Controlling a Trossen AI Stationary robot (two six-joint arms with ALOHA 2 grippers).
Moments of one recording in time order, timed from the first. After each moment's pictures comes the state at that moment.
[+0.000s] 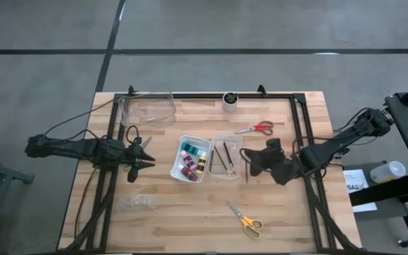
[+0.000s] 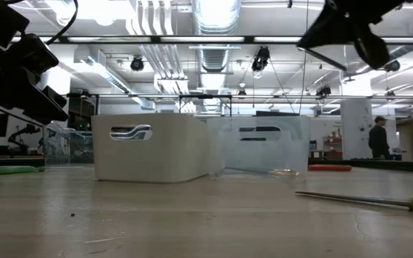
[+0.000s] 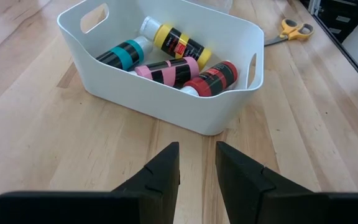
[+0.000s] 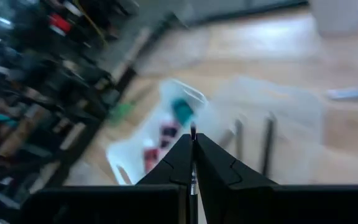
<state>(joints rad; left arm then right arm) -0.10 0.21 0.12 -0.44 -0.03 -0.24 0.48 1.14 0.75 -0.31 0.91 1.34</state>
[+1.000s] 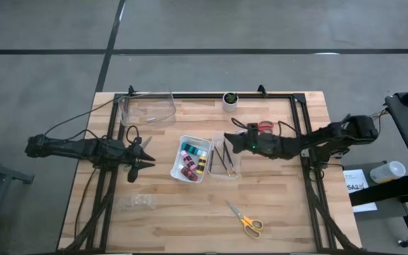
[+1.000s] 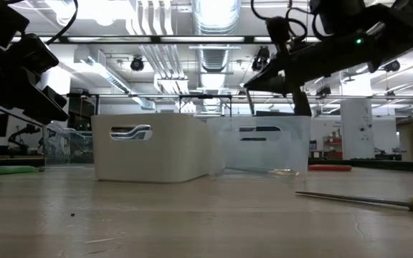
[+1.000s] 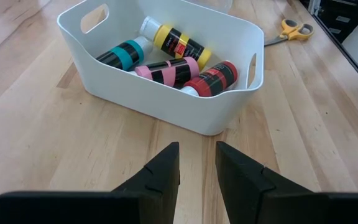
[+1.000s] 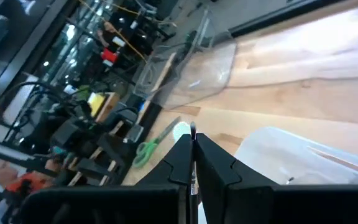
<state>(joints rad) -0.10 0.21 0.12 -0.44 -0.03 -0.24 0.00 1.43 0.49 0.72 0.47 1.06</state>
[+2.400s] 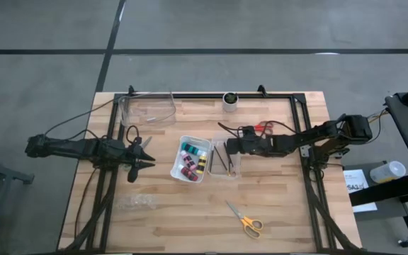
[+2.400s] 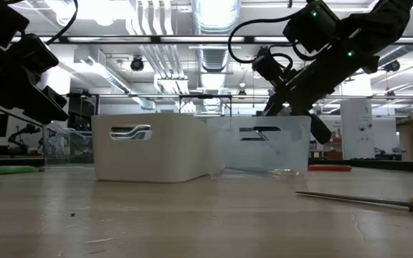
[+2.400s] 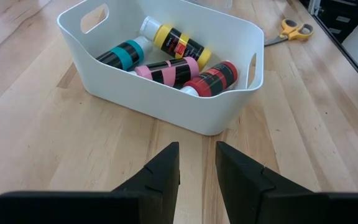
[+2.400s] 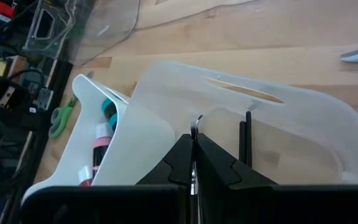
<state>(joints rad) -0.10 0.21 0.12 -0.44 -0.03 -0.24 -0.03 1.49 0.60 0.24 0.38 1.27</state>
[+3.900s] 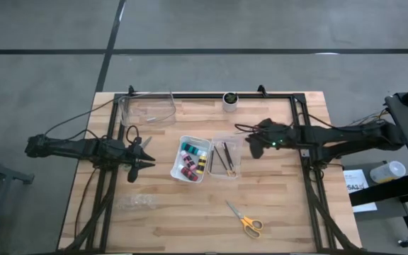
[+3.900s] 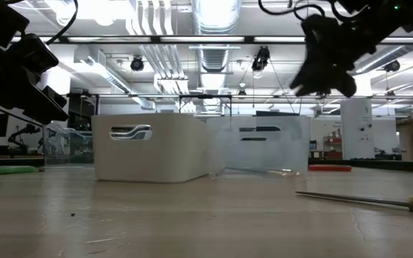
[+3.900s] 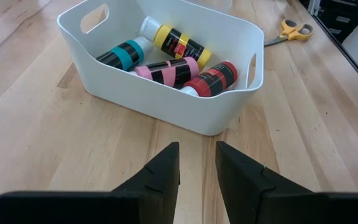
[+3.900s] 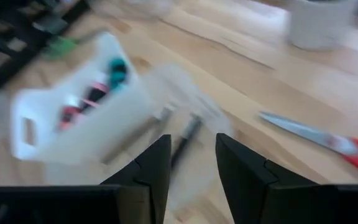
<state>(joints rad) -0.10 0.21 0.12 -0.44 -0.03 -0.24 -0.06 0.97 0.60 -0.29 0.29 0.73</state>
